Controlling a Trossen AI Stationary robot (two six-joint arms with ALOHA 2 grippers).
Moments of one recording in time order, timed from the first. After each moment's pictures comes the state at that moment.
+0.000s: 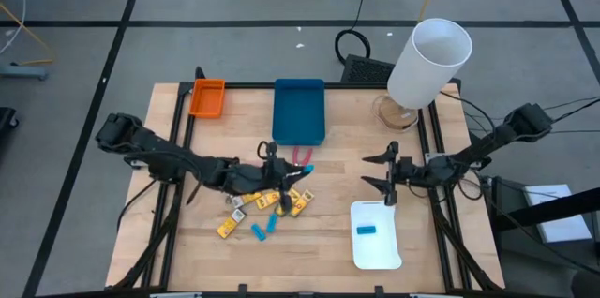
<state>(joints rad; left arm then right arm) -0.30 1.52 0.95 0.34 -0.55 -0.13 0.45 0.95 0.07 1.02 0.56 0.00</state>
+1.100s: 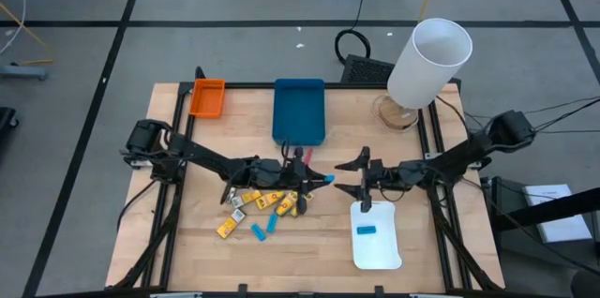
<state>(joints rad) -0.19 1.78 0.95 0.71 -0.20 -0.11 0.33 1.35 0.34 1.07 0.39 0.15</state>
